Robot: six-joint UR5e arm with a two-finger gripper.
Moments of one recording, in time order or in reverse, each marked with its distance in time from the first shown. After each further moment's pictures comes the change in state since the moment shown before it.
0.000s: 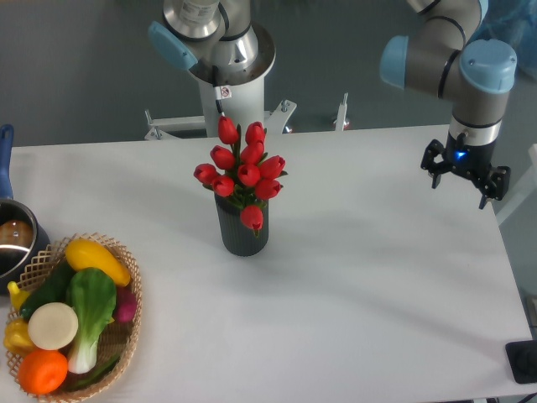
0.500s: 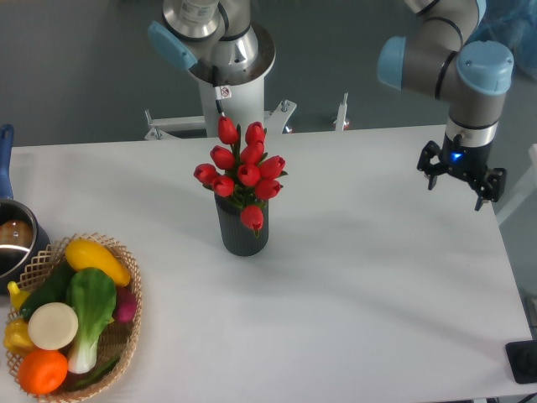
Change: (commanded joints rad) arm -0.008 0.038 -0.076 0.003 -0.107 -0.084
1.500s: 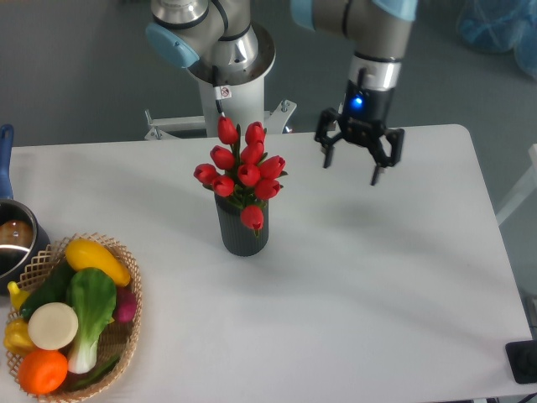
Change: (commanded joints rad) arm -0.008 0.459 -0.407 0.005 -0.531 -0.074
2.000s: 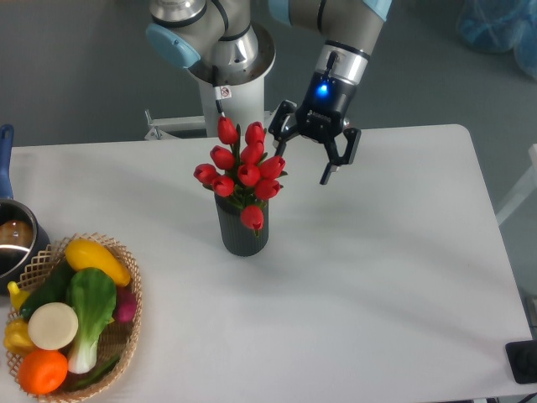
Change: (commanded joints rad) arm 0.008 -0.006 -0.075 -0.009 -0.278 -0.005
